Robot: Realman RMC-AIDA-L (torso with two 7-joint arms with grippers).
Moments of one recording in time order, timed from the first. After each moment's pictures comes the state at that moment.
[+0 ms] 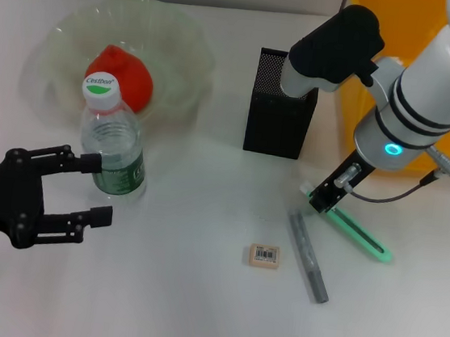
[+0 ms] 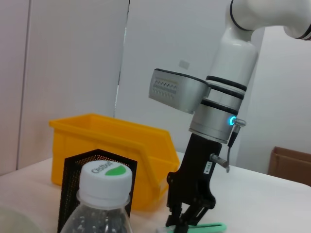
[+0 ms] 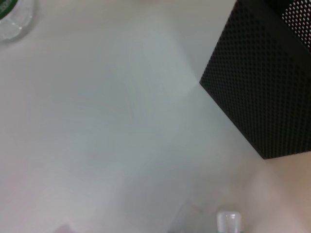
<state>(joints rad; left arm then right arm) -0.32 -1.97 0.75 0.58 1.84 1.79 -1.12 0.85 2.09 -1.67 -1.01 -2.62 -1.40 2.80</state>
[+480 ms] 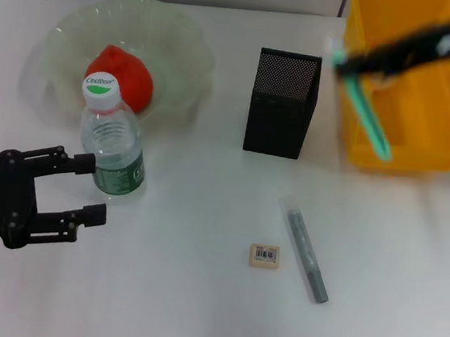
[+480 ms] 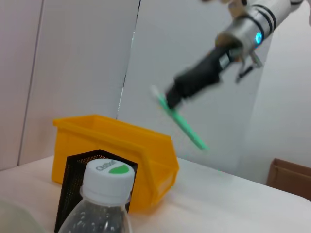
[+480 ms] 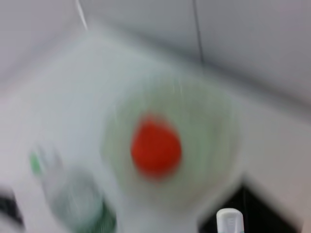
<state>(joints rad) -0.31 -1.97 0.73 0.58 1.84 1.82 -1.17 0.70 2.08 -0.94 -1.47 -2.29 -1.68 2.48</state>
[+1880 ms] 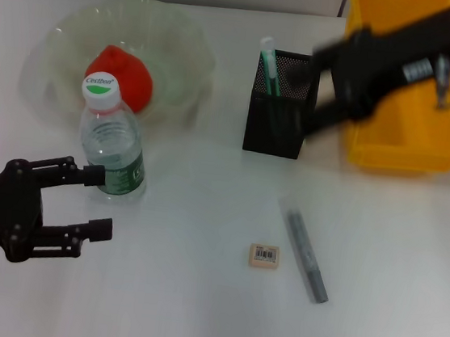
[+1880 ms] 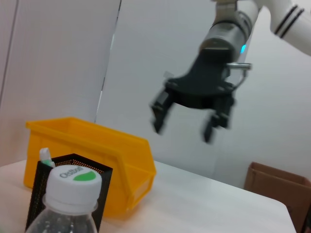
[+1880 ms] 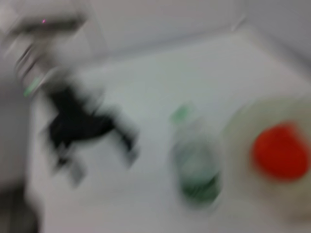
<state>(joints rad) -0.31 -1.97 0.74 0.58 1.85 1.87 -1.18 0.80 2.02 -1.09 -1.30 -2.17 -1.84 2.10</state>
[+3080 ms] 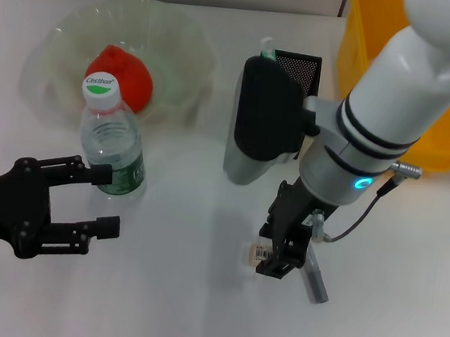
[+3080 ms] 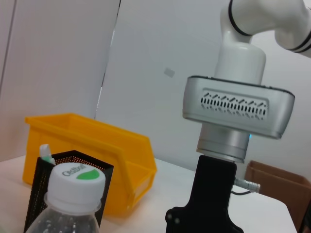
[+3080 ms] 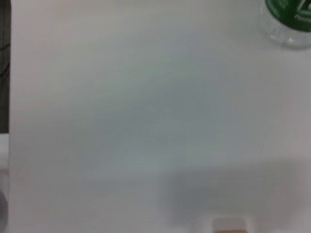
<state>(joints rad) -0.33 -1.98 0.73 0.58 1.87 1.85 -1.19 0.90 2.09 -1.83 -1.04 -2.37 -1.48 2.32</state>
